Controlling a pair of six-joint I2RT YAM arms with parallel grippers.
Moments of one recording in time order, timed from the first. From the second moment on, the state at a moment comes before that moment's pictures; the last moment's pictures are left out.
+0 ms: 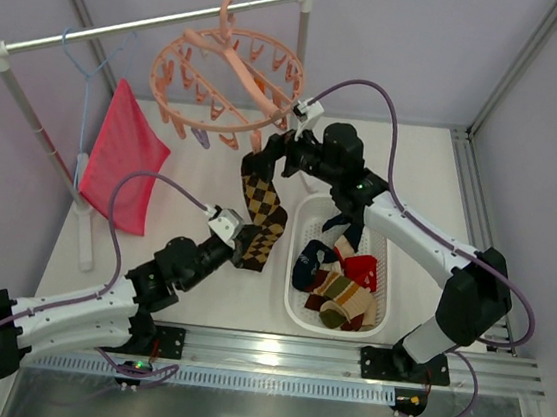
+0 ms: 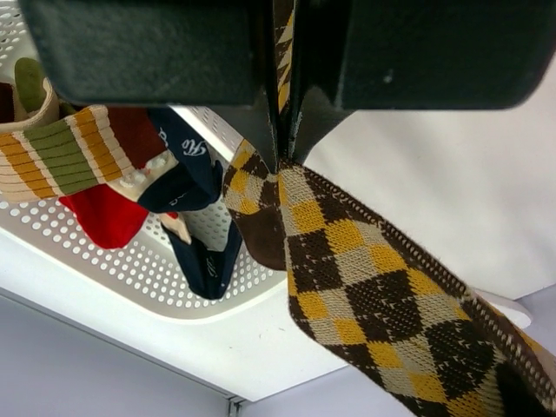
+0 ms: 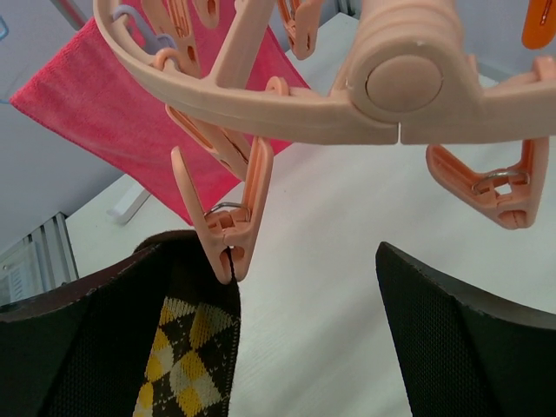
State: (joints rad) left arm -0.99 0.79 0.37 0.44 -0.26 0.00; right arm 0.68 1.57 1.31 0.14 -0.32 0.27
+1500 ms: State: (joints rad) left arm -0.99 0.78 0.37 0.43 -0.23 0.00; right arm 0.75 1.67 1.43 0.22 -0.25 0.25
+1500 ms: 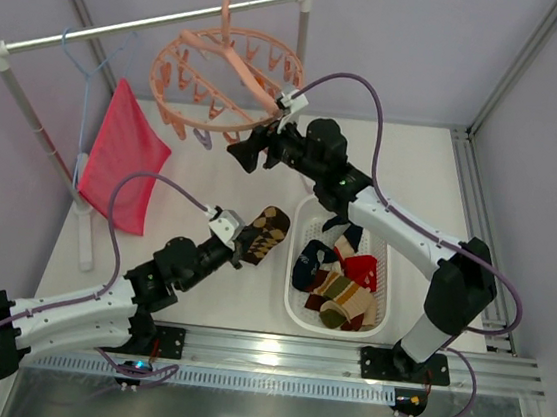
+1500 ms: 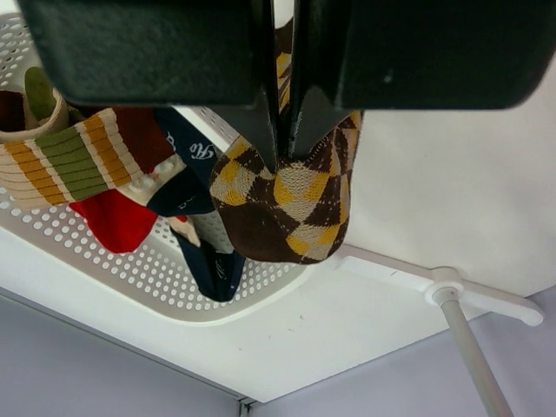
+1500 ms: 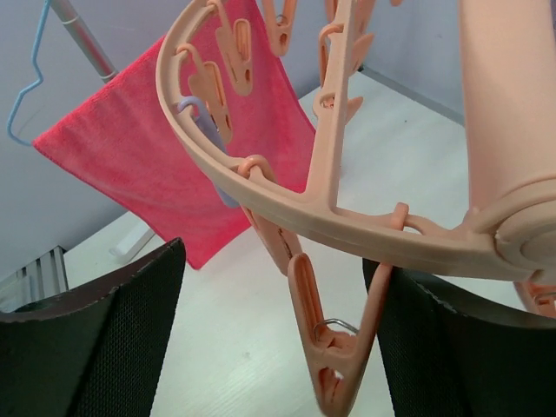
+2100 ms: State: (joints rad) left arm -0.98 0.90 0.44 0.38 -0.39 -0.02; right arm 0.75 1.50 1.11 0.22 -0.02 0.21
